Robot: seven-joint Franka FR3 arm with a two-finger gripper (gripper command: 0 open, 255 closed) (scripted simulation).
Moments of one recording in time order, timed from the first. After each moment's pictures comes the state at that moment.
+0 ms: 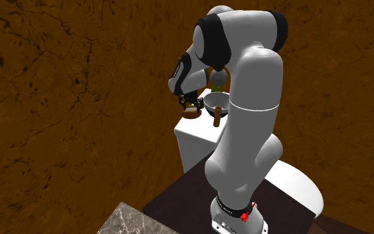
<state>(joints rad) -0.20 0.14 -0.26 -2.33 -0.13 2.55 0.78</state>
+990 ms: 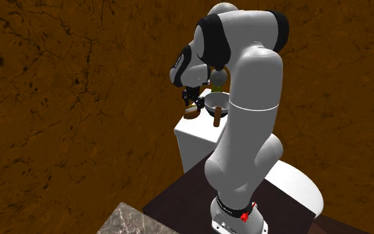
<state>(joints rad) -0.21 0.14 -0.28 -2.27 0.02 2.42 0.98</state>
